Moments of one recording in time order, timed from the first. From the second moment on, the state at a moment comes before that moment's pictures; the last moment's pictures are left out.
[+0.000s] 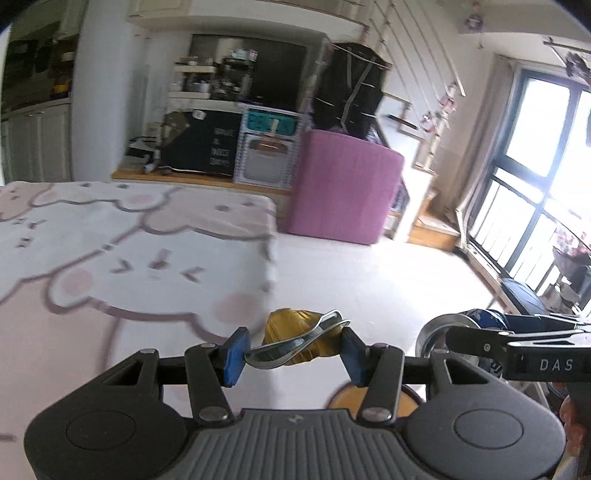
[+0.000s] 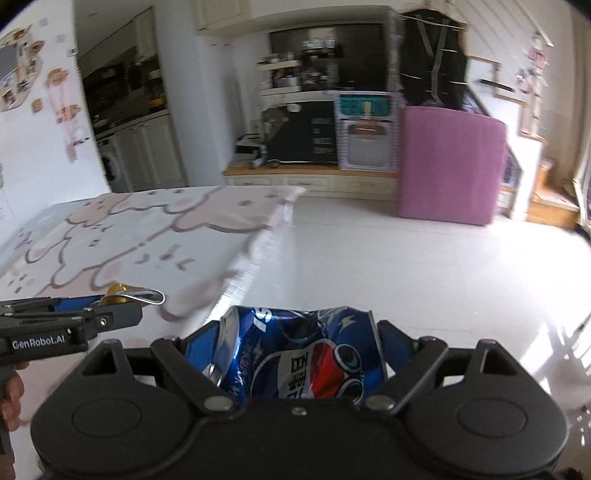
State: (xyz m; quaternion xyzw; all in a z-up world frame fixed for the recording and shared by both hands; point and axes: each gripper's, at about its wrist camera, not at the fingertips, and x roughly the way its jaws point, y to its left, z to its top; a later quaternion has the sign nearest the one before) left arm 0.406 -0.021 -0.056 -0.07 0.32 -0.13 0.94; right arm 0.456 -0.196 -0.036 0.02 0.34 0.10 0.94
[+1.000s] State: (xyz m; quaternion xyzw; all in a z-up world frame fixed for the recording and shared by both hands) left arm 0.552 -0.226 -0.290 -0.04 0.52 -0.17 0.84; right arm 0.432 -0.377 -0.198 0.11 0.44 0.02 0.89
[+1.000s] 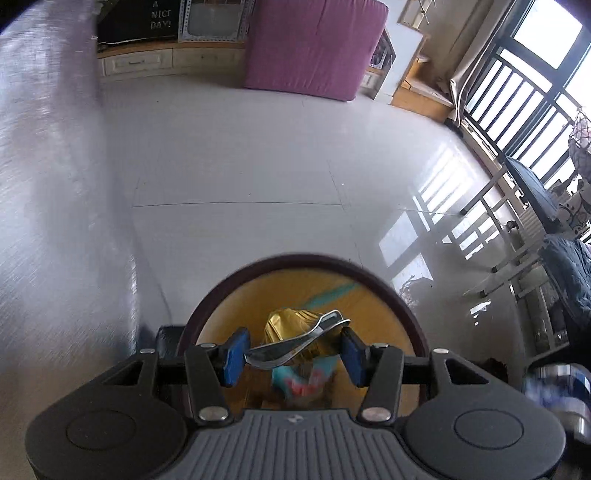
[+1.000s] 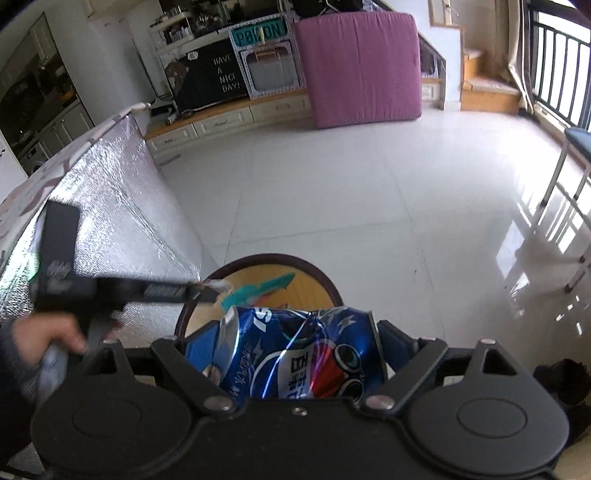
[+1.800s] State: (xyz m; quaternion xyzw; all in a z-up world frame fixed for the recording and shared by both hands) left arm 0.572 -0.206 -0.325 -0.05 0.55 -0.15 0.82; right arm 0.531 -0.325 -0.276 -0.05 0.49 0.16 0.85
